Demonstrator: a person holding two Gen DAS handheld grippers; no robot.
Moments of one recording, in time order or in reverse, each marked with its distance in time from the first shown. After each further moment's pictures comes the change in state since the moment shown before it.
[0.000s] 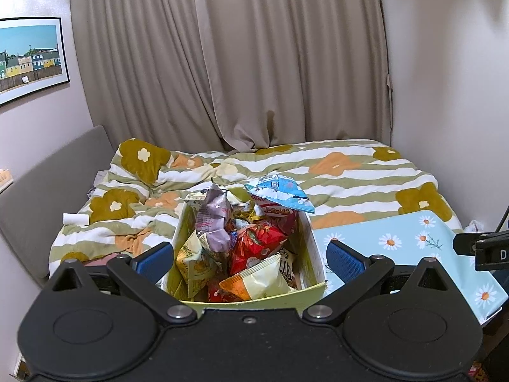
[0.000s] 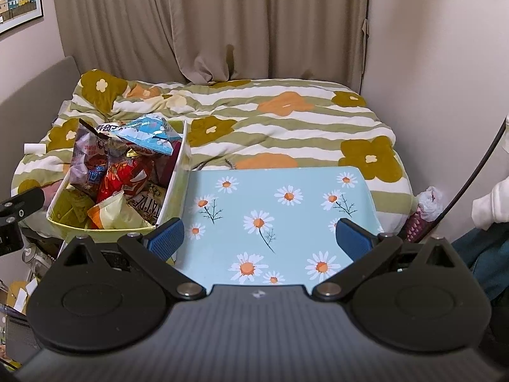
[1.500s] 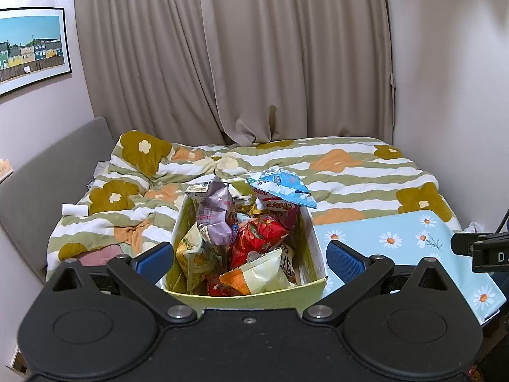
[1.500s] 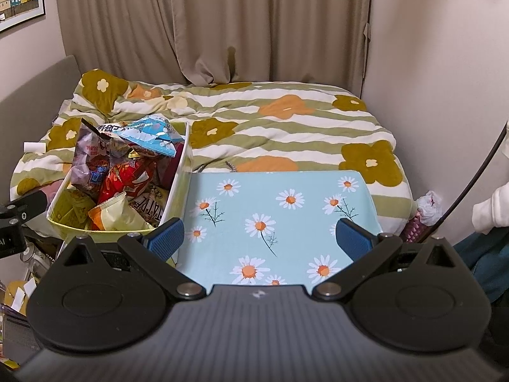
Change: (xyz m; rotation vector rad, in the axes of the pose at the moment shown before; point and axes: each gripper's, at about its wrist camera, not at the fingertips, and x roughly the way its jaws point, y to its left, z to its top) left arm 0.002 0.003 0.001 -0.025 0.024 -0.001; right arm 0.000 0.003 0.003 -0.006 -0.004 -0.002
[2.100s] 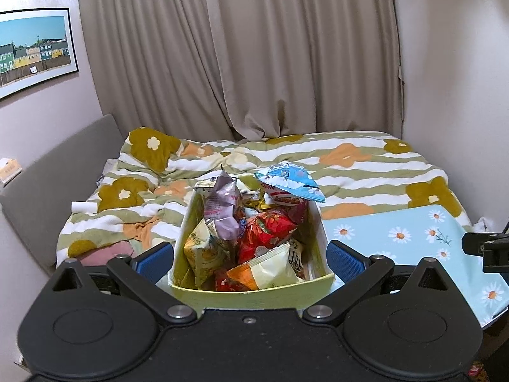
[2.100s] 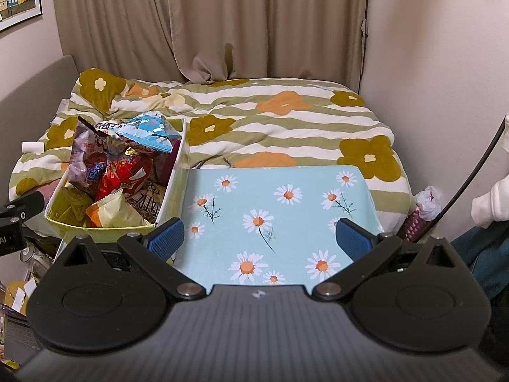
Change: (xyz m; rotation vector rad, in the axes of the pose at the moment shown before) left arm 0.007 -0.007 -0.002 0.004 0.020 0.048; right arm 0.001 -0.001 -0.005 0.003 0.009 -0.001
